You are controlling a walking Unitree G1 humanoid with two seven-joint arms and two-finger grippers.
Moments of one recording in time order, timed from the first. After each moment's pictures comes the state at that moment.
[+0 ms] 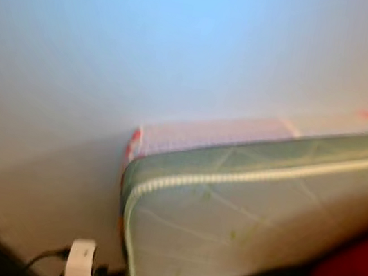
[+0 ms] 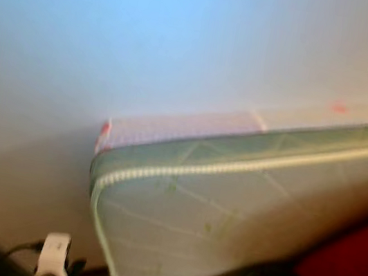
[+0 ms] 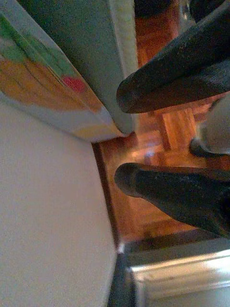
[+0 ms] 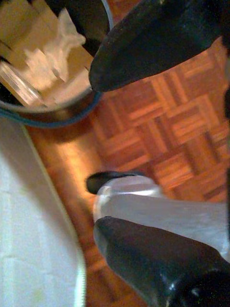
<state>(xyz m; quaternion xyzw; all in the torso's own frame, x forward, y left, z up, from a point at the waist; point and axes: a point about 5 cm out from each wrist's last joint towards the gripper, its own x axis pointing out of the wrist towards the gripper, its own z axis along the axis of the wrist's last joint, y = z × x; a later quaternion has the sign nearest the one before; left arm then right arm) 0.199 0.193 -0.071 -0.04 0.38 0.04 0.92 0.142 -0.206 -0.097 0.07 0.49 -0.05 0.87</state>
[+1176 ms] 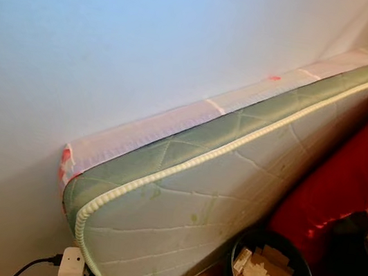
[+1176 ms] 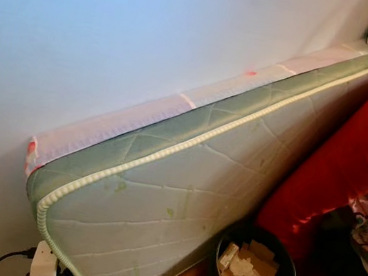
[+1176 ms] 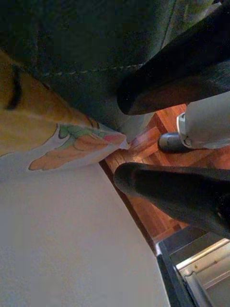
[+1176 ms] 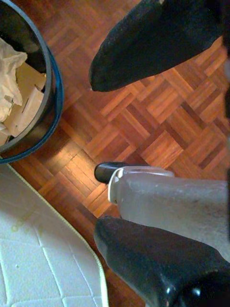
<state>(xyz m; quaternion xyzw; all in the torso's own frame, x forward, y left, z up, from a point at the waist) 0.190 0.201 -0.075 -0.03 0.39 0.05 0.92 0.145 -0.203 -0.097 0.07 0.48 -0.05 0.87</state>
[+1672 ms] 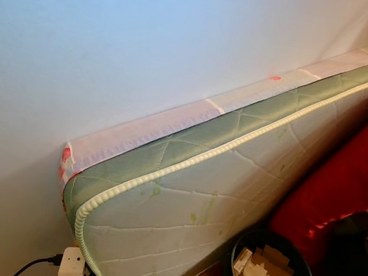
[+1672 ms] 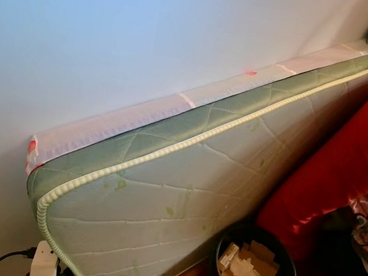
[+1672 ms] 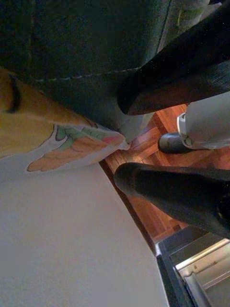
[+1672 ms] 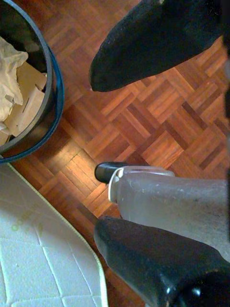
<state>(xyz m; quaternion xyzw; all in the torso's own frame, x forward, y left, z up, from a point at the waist) 0.190 0.201 -0.075 -0.03 0.39 0.05 0.92 0.145 -0.203 -0.097 0.07 0.48 -0.05 0.87</state>
